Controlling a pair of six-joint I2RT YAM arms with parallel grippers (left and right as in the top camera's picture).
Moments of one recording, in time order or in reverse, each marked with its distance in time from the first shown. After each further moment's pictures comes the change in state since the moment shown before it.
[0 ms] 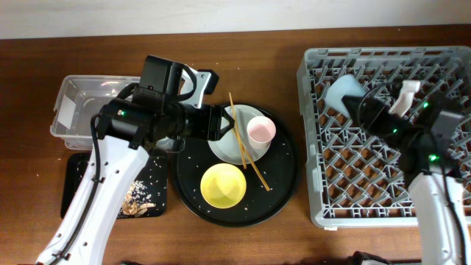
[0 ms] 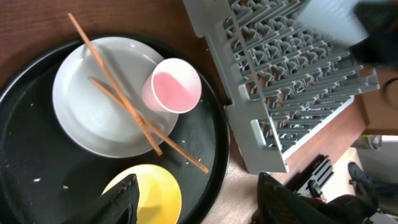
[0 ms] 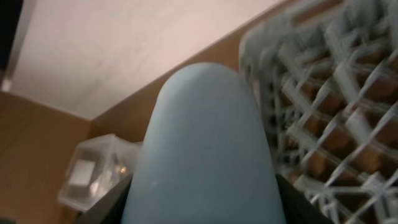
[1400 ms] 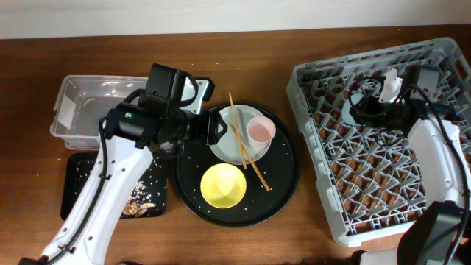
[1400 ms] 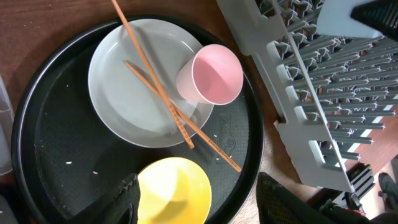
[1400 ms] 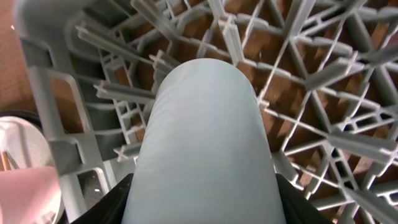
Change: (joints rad) left arm 0.000 0.002 -0.087 0.035 -0.110 0.000; right arm 0.068 0.352 0.319 -0.438 0.469 -0.315
